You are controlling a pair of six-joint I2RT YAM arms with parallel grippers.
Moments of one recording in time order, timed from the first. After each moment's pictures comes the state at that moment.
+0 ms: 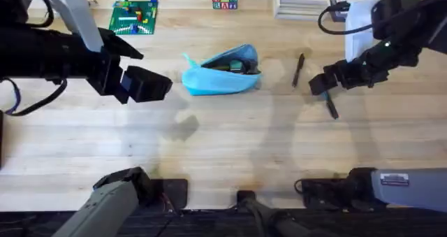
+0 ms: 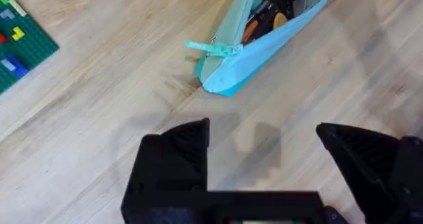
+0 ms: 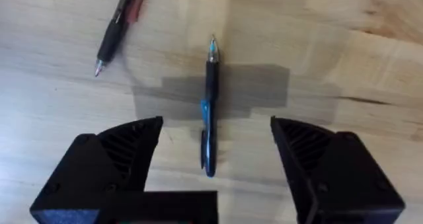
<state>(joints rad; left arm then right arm) 0.27 1.07 1.13 -1.25 0.66 0.82 -0.11 1.52 0.99 -0.89 -0.02 -0.27</state>
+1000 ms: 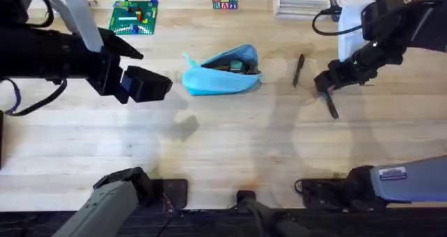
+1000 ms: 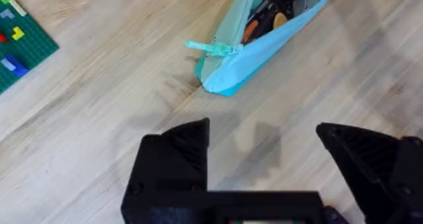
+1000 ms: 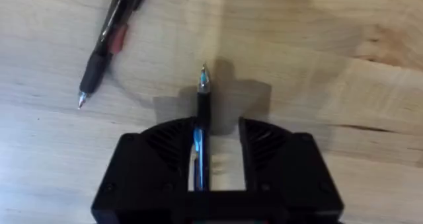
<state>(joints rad) 0.27 1.07 1.13 -1.25 0.66 0.82 -0.11 1.64 1.00 -0.80 -0.02 -0.28</state>
